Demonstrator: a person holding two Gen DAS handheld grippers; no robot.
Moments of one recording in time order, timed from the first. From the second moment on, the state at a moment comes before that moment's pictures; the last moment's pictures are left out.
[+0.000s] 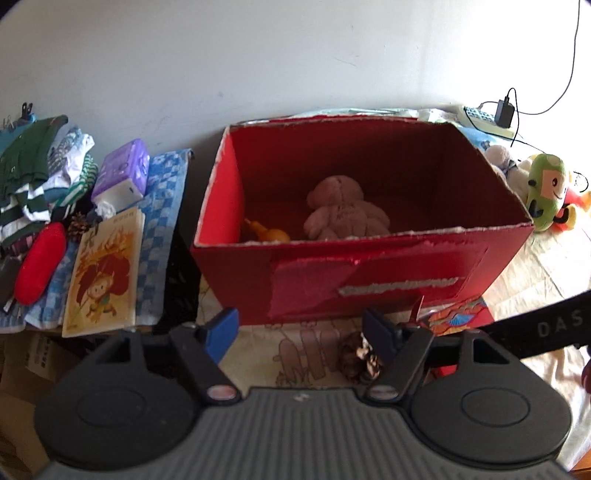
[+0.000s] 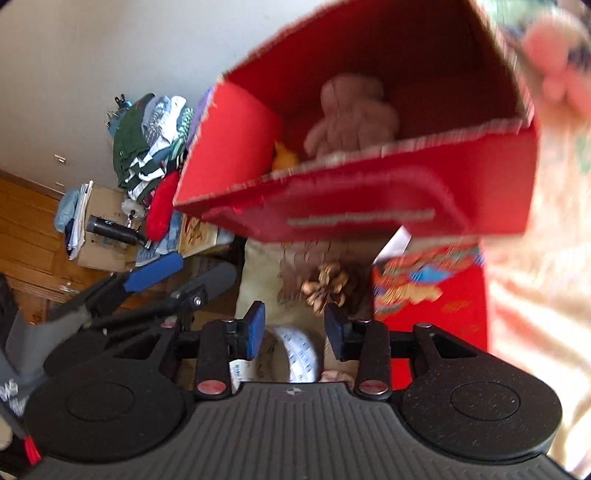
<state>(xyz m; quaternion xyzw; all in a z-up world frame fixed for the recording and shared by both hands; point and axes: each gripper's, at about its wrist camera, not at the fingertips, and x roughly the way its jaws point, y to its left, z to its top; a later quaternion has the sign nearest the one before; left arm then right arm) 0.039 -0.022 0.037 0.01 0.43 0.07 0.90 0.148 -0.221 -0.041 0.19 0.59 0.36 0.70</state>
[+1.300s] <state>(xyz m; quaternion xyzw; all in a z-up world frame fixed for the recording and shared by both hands) -0.038 -0.029 0.018 -0.03 0.47 0.06 0.88 0.113 -0.288 -0.057 0.02 0.58 0.29 0.76</state>
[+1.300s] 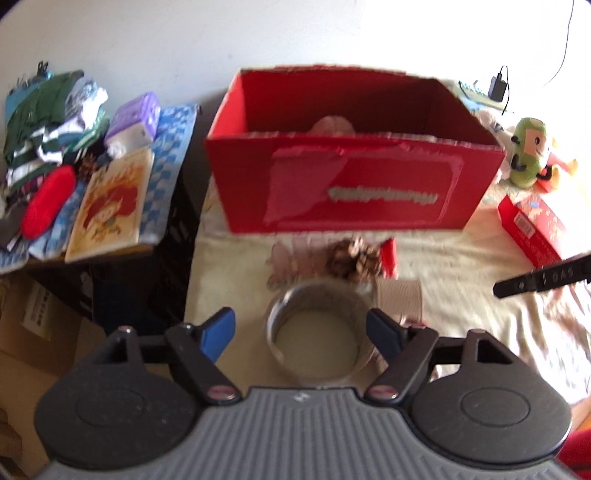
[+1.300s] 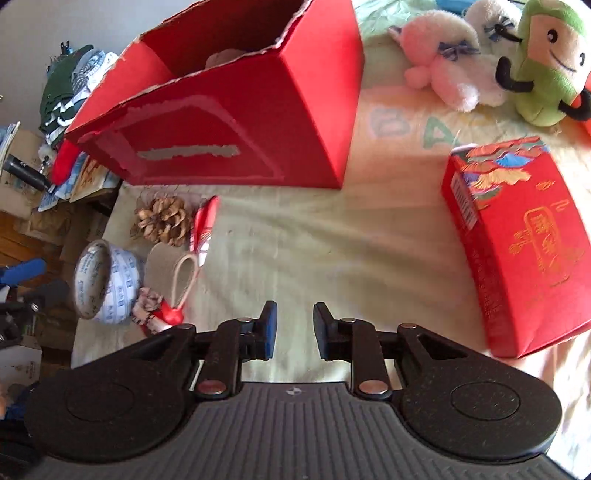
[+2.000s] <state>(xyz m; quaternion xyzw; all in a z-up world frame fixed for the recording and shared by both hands) -0.036 -0.059 -0.045 -0.06 0.53 -0.18 0.82 0.067 -0.215 -0.058 0.04 0.58 0.27 0.77</state>
